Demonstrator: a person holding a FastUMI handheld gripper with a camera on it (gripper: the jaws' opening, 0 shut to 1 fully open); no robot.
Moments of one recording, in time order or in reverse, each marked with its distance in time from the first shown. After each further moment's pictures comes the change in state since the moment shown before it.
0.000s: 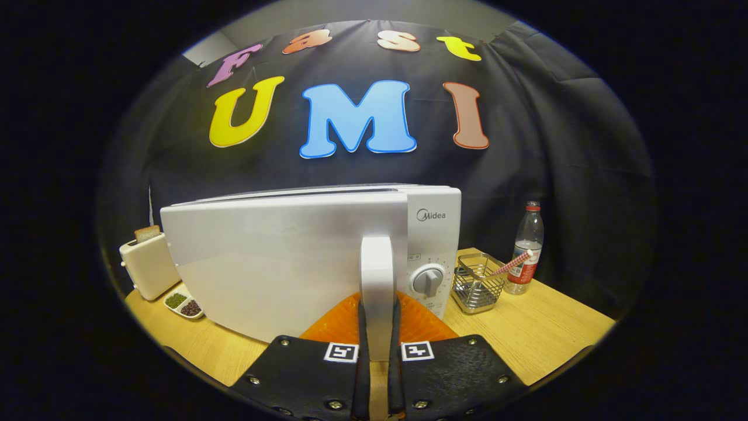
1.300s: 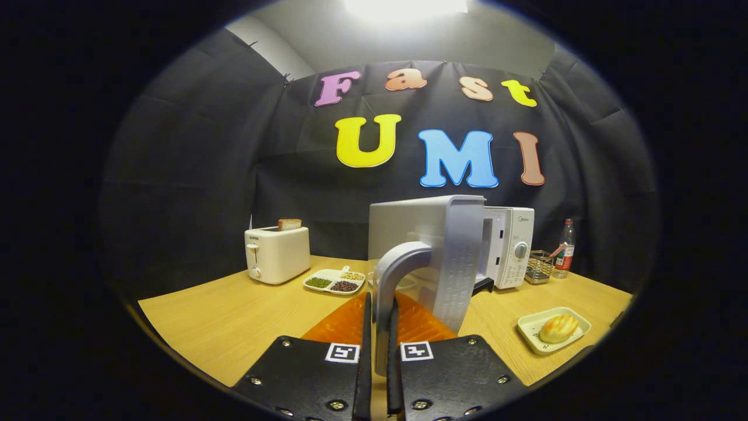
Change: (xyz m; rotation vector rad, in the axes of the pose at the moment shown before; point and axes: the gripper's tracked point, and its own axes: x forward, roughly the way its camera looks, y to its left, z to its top) arm -0.220 0.227 -0.052 -0.116 -0.155 0.238
